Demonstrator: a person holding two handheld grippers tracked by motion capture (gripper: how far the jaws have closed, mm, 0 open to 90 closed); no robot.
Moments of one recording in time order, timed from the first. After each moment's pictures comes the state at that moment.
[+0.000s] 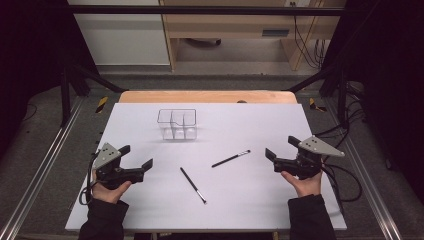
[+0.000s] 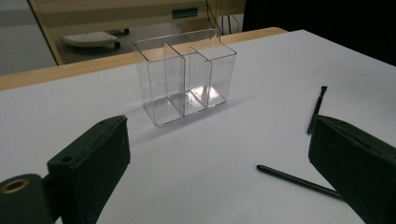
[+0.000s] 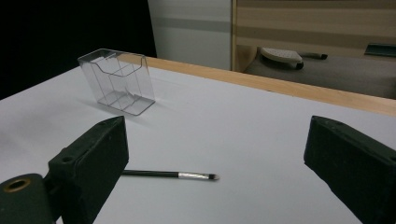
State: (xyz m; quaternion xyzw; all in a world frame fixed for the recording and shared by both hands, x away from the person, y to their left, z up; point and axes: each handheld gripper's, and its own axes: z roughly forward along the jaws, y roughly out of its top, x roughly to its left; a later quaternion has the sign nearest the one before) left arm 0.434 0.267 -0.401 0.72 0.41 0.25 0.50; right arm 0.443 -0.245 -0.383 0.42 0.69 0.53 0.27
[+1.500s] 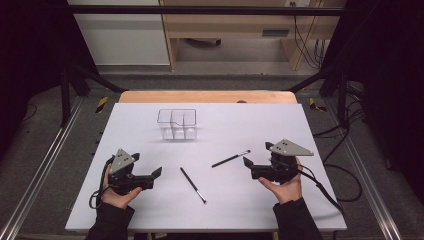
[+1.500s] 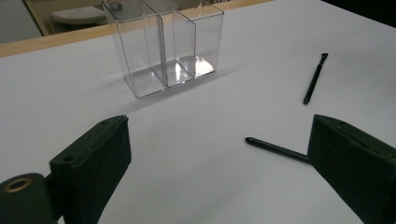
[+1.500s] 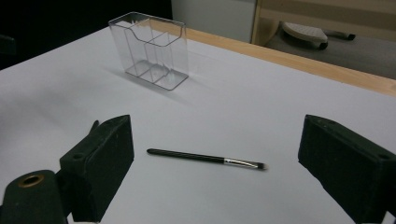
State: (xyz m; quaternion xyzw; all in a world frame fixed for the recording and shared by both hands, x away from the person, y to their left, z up) left arm 0.431 0.246 -0.421 0.75 0.41 0.23 0.46; right arm 0.436 -0.183 -0.383 0.40 0.74 0.48 0.23
